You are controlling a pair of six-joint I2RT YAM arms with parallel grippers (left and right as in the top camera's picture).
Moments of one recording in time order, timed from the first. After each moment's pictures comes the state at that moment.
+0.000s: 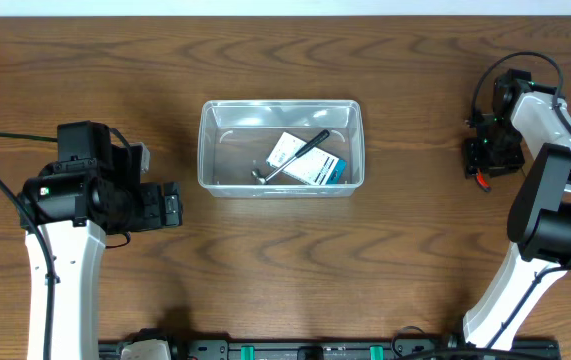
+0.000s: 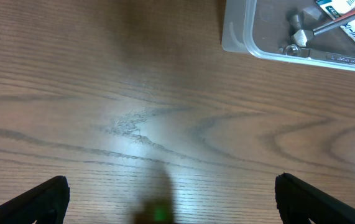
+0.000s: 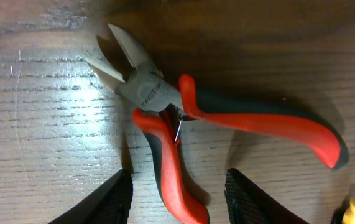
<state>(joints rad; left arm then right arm) 0.13 1.22 1.16 -1.28 0.15 0.01 -0.23 2.15 1.54 -1.05 0.11 -0.23</state>
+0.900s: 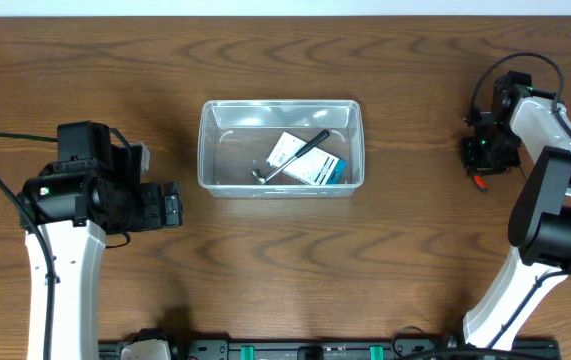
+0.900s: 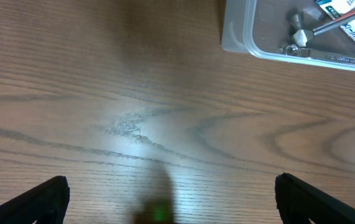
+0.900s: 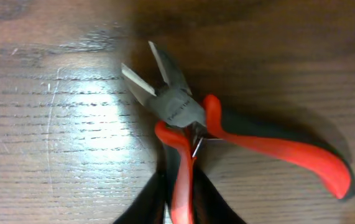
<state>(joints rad) 0.13 1.22 1.16 -1.28 0.15 0.01 -0.23 2.13 1.49 -0.97 0.05 -0.22</state>
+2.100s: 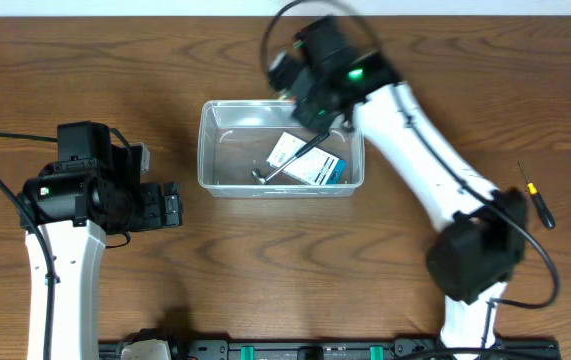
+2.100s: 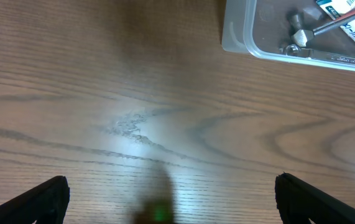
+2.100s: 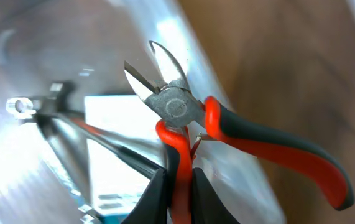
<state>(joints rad) 0.13 1.22 1.16 -1.28 0.15 0.01 0.57 2.05 1.91 -0.98 -0.04 -0.51</state>
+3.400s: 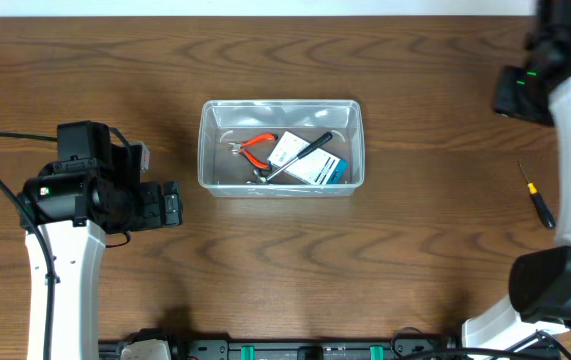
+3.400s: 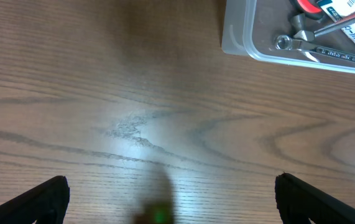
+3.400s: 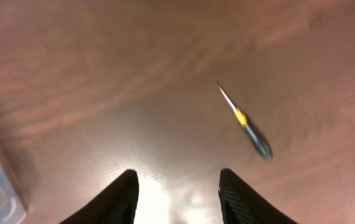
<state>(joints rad) 0.13 1.22 1.16 -1.27 0.15 0.01 -0.15 1.80 1.90 -1.37 0.18 0.22</state>
